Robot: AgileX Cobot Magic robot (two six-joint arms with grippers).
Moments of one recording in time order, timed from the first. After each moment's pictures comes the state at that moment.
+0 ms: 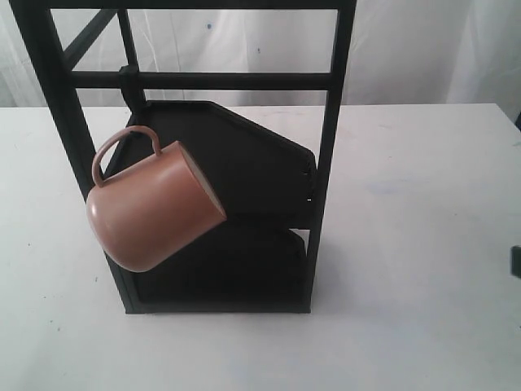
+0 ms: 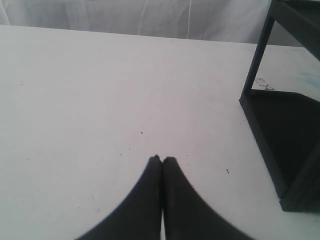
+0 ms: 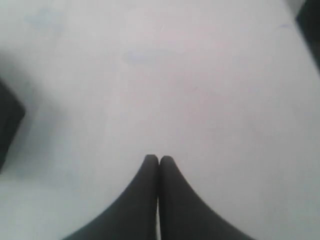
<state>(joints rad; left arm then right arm) 0.14 0.00 0.02 -0.21 0.29 0.11 0.14 0.71 -0.48 -0.03 0.51 0.03</state>
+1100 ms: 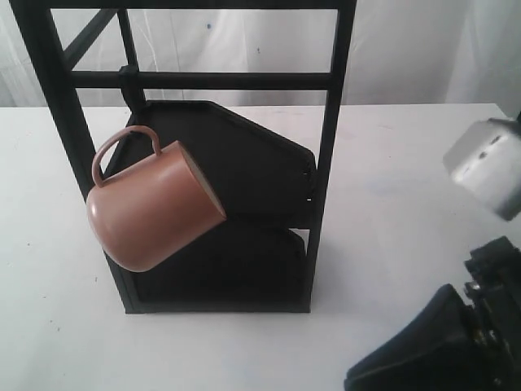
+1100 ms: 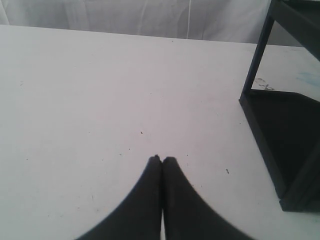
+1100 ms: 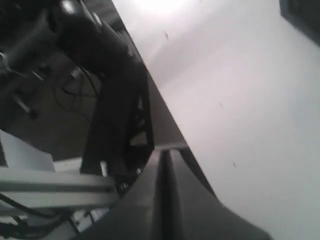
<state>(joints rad) 0.14 0.00 0.02 -0.21 0.29 0.11 0.47 0.87 -0.76 0.86 1.22 -0.69</state>
